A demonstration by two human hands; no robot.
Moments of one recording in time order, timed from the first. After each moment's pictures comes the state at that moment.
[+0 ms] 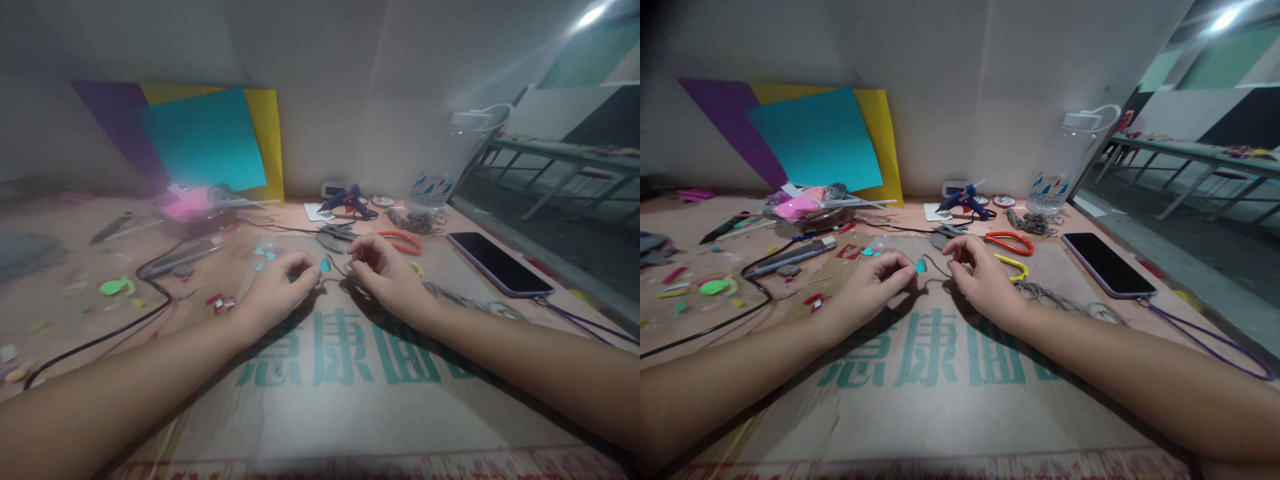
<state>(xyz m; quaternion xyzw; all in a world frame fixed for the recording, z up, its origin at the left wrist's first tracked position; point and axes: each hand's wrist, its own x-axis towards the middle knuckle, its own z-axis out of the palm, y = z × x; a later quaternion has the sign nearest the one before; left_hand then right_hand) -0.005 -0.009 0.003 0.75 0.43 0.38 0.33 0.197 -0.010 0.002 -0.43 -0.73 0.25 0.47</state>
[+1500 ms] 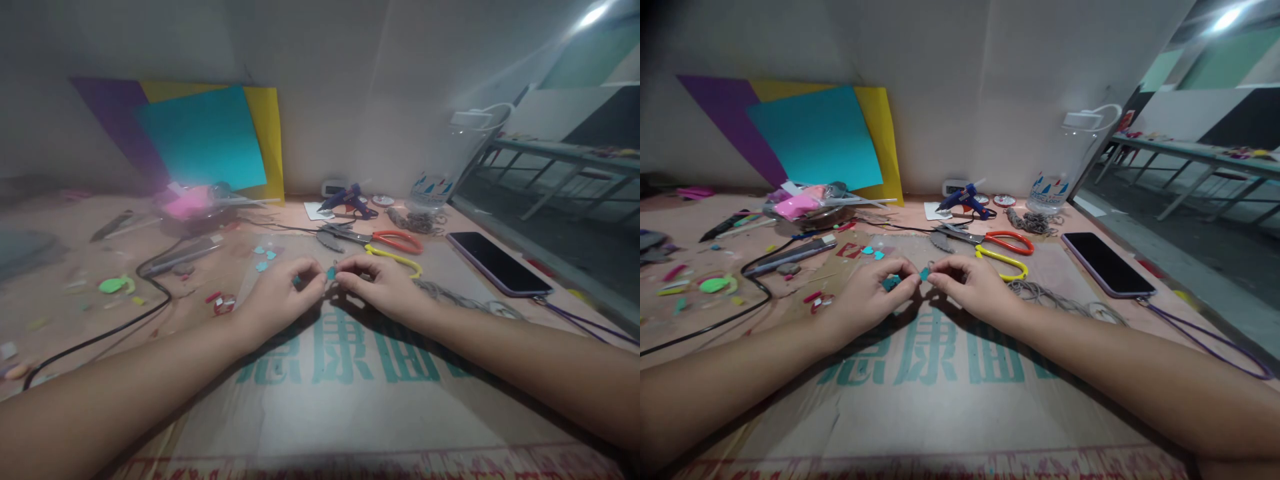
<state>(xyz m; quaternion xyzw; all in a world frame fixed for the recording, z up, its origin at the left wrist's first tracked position) -0.004 -0.018 0.009 0.83 0.40 0.33 0.21 0.189 -0.022 0.014 -0.46 -0.75 0.32 0.36</state>
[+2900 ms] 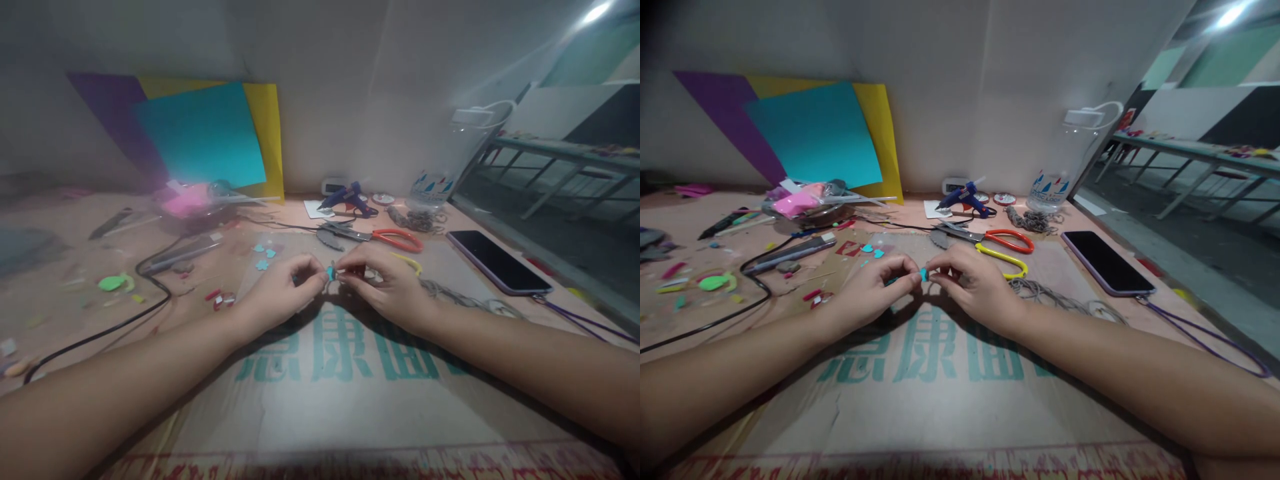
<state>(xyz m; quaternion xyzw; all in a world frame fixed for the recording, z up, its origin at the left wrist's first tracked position) -0.003 -0.012 0.006 0.78 0.42 0.32 0.35 0.194 -0.023 0.013 -0.32 -0.84 0.10 0.42</state>
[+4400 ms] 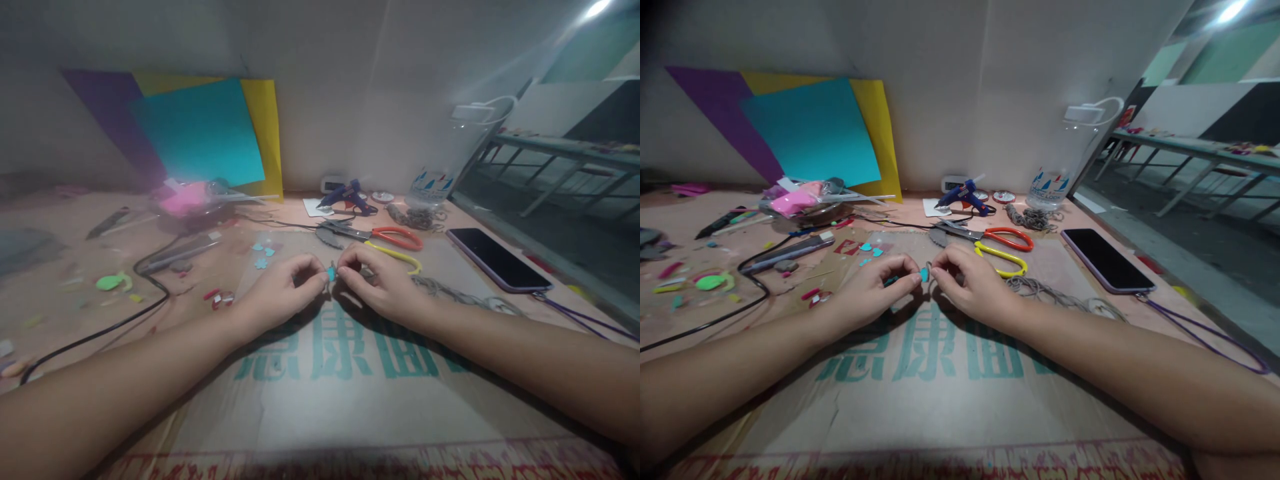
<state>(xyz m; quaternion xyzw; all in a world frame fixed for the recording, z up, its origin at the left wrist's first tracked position) -0.003 -0.013 0.006 0.78 0.41 0.30 0.36 0.193 -0.021 0.010 -0.38 -0.83 0.15 0.37</state>
